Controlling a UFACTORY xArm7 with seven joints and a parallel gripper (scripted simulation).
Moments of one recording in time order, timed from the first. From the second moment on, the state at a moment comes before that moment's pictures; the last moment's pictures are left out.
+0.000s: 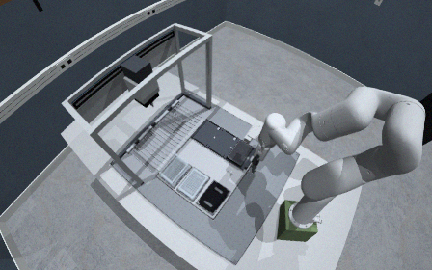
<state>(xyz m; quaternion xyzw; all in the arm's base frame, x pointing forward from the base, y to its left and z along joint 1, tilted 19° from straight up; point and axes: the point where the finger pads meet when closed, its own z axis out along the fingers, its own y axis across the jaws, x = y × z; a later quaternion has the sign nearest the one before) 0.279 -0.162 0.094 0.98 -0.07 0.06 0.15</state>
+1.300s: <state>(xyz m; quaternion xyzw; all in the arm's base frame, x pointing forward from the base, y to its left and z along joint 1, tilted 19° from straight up) 0.283 -0.177 0.050 0.98 -0.07 0.06 0.15</state>
